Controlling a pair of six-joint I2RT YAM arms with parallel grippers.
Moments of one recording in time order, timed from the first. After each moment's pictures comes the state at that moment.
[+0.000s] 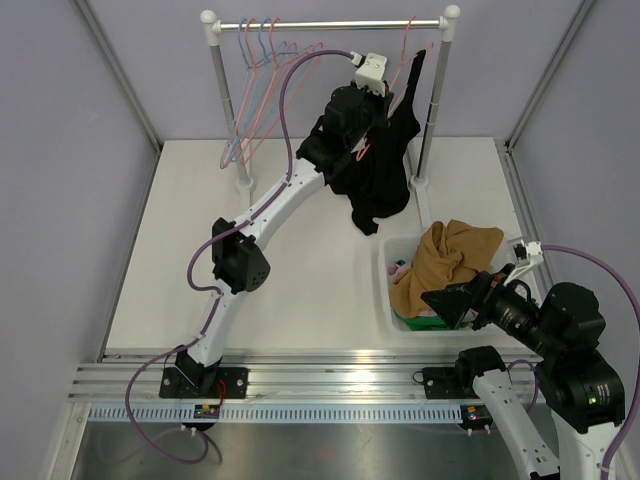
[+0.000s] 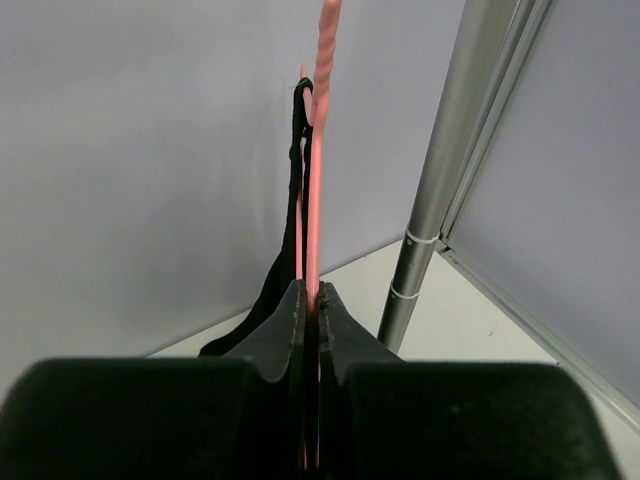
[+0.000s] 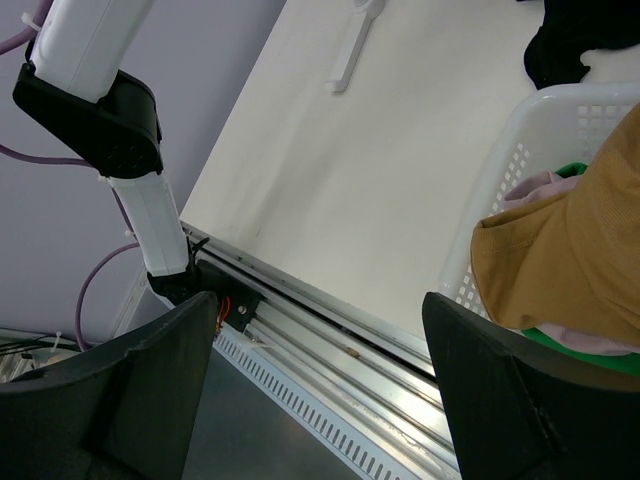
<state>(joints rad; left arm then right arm) -0.69 2.33 2.48 -0.05 -0.11 -0.10 0.19 0.38 1.09 -0.97 -0.52 0.52</state>
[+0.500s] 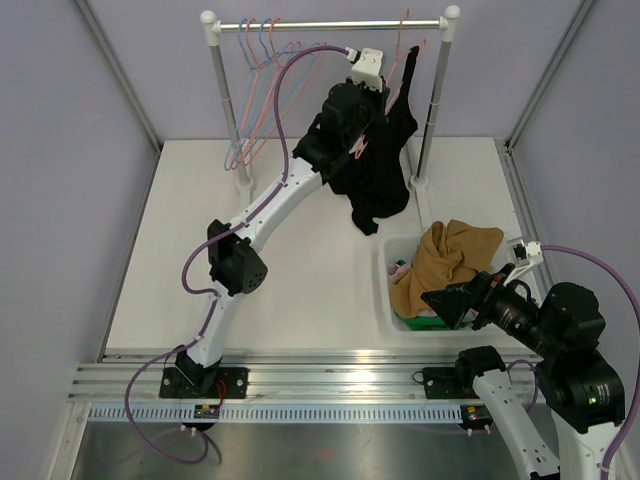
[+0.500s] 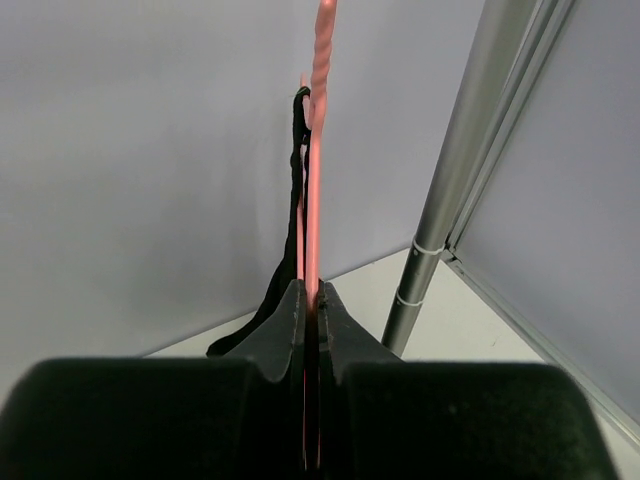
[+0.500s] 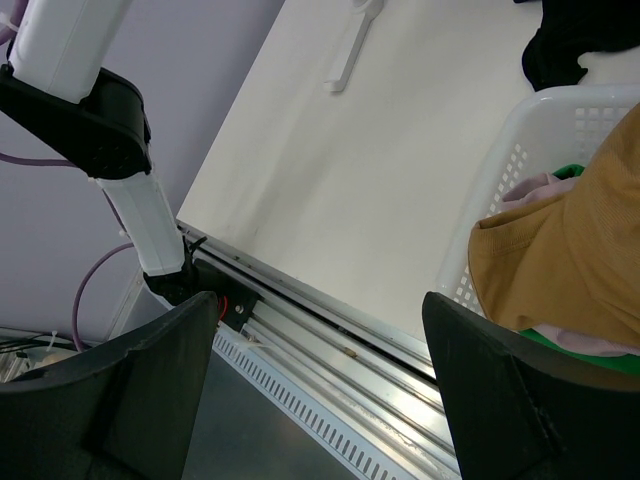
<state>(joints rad) -0.70 2.30 2.48 -0.07 -0.16 -0.10 0.19 0.38 1.09 -0.97 -0.52 0.51</state>
